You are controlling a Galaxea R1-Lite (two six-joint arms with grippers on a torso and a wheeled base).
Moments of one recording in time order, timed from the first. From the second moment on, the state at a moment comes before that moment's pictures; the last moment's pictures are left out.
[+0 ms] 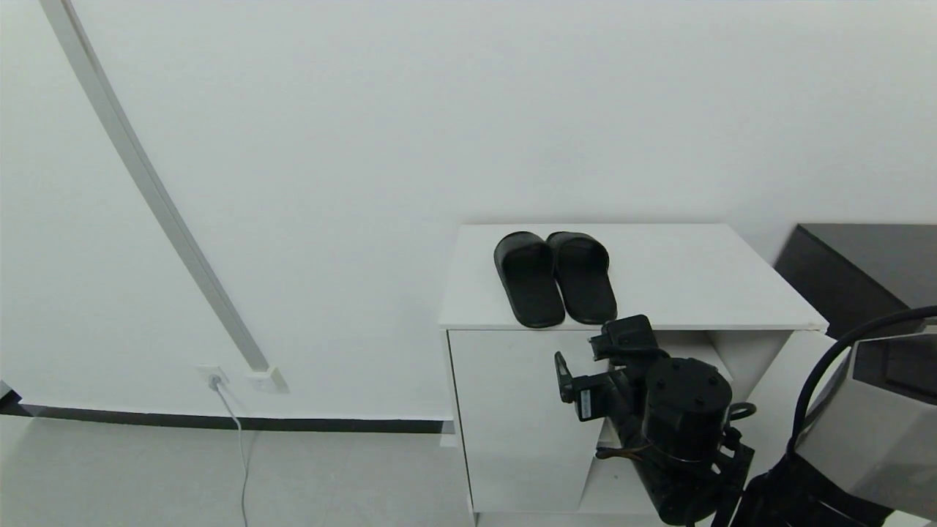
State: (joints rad) left arm 0.00 0.00 0.00 0.00 0.04 0.00; right arm 0.81 2.08 -0.60 -1.42 -0.66 -0.07
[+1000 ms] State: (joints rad) left arm 0.00 0.00 0.00 0.00 0.04 0.00; right arm 0.81 2.09 -0.59 -1.44 -0.65 -0.06
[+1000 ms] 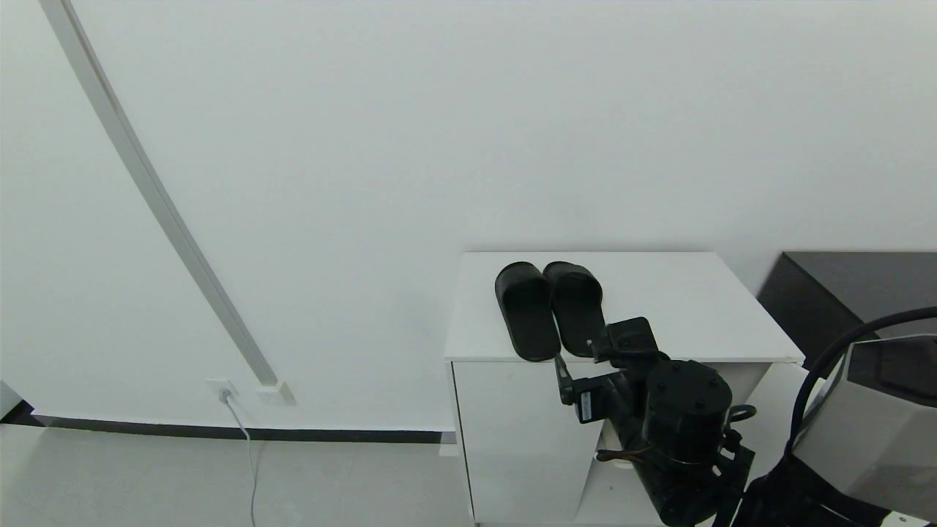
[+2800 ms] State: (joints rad) left arm 0.00 0.00 0.00 0.00 0.04 0.00; right arm 0.74 2.14 -0.98 -0.87 -0.58 0.26
